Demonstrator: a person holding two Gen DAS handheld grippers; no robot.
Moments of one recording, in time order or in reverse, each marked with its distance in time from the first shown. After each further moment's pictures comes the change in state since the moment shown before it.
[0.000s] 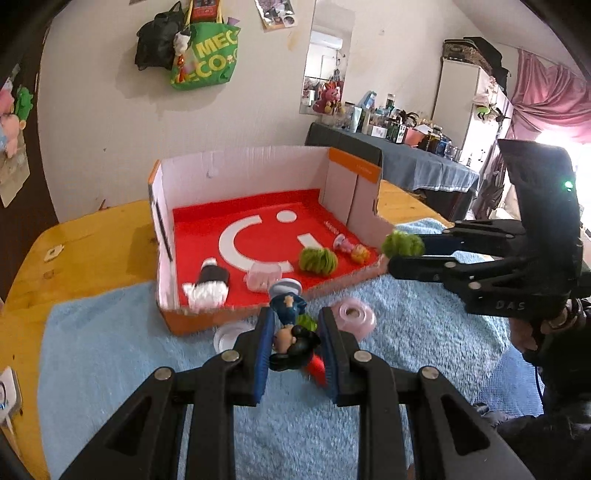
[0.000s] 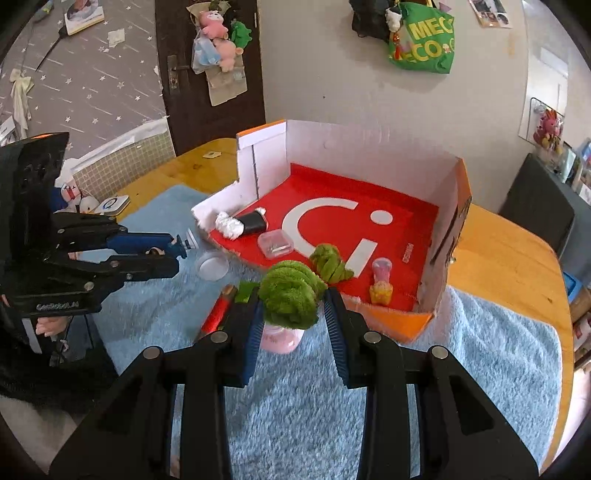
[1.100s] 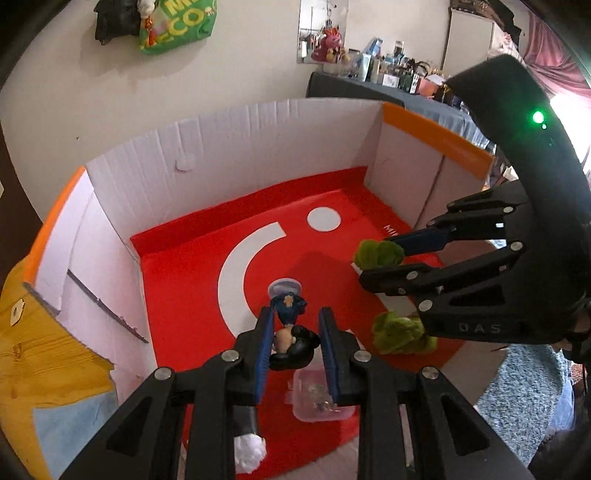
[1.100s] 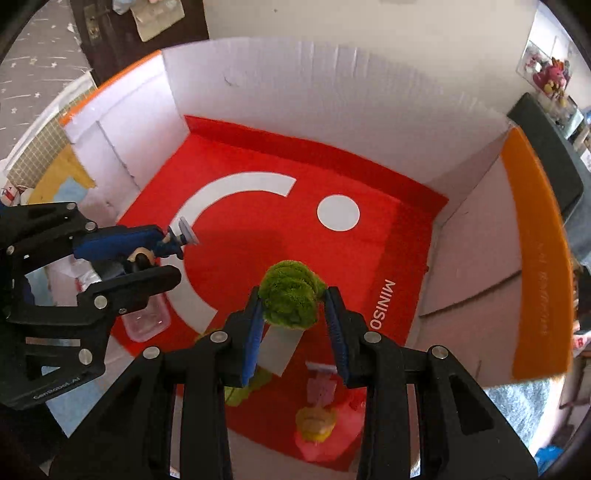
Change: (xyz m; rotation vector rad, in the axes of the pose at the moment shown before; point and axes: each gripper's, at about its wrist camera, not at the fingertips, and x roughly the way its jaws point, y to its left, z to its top) left arm 0.149 0.038 0.071 0.072 0.220 0.025; right arm 0.139 -0.069 0.063 0.100 0.397 -0.116
